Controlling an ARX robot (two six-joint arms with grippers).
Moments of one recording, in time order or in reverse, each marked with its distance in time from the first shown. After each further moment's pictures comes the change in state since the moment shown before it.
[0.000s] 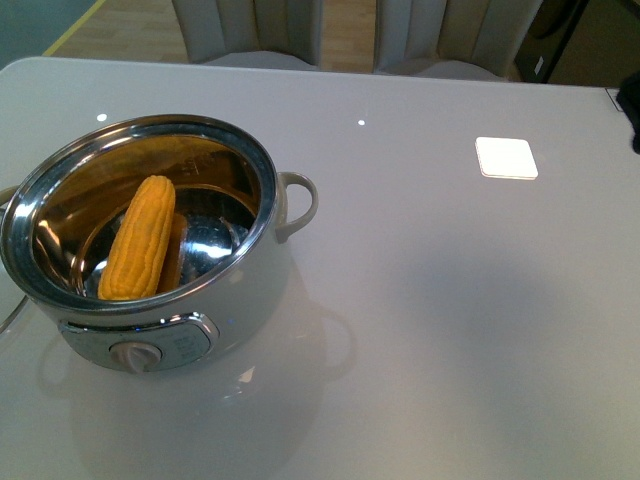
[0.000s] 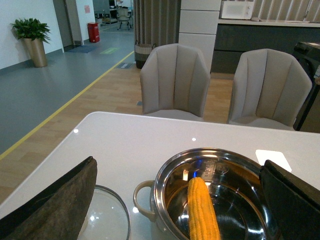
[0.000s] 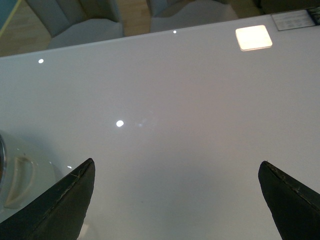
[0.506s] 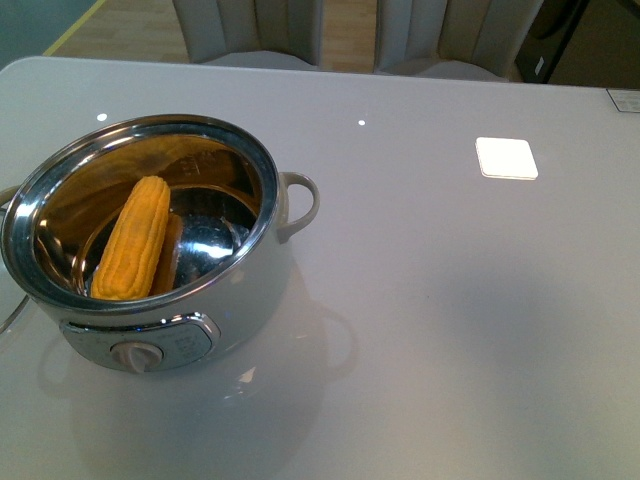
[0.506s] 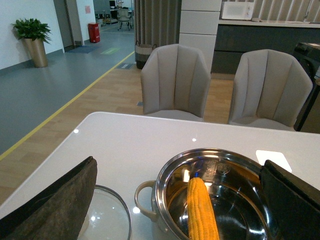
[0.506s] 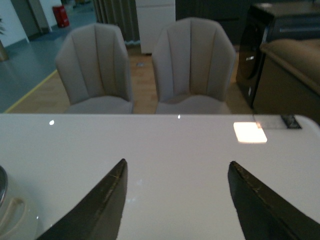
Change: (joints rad) left arm 0.000 0.000 0.000 0.000 0.000 0.000; right arm -0.091 -0.112 -0.262 0.576 -0.093 -0.266
